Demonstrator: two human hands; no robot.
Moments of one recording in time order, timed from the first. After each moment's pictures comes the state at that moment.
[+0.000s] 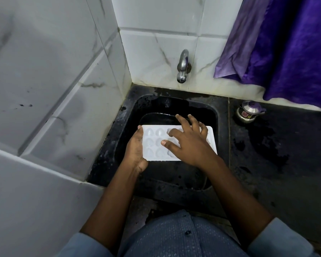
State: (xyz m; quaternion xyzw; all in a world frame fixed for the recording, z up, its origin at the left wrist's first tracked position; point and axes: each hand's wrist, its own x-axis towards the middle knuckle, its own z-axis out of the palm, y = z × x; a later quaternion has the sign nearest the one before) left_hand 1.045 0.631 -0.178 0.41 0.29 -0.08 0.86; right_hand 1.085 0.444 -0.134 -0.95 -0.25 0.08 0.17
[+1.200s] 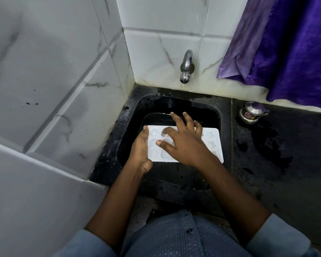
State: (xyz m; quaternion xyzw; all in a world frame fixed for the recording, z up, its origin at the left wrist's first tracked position) left_hand 1.043 0.626 -0.177 0.42 0.30 -0.09 0.85; right_hand 1.082 0.466 -0.130 -0.94 -0.28 0.08 0.16
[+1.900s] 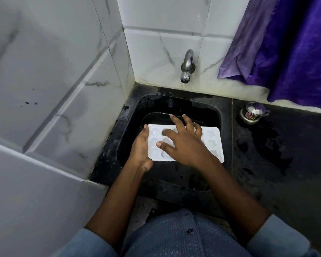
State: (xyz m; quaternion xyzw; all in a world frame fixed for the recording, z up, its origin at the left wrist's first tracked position) left_hand 1.044 0.621 -0.163 0.41 0.31 -0.09 0.85; right_hand 1.083 0.465 -0.134 -0.94 -0.28 0.09 0.16
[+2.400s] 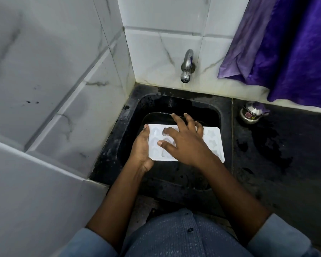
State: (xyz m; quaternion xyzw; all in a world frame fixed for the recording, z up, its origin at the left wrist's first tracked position) left_hand 1.045 0.624 -0.172 0.42 0.30 -0.09 0.85; right_hand 1.082 0.463 -0.132 -0.94 -0.28 0.08 0.16
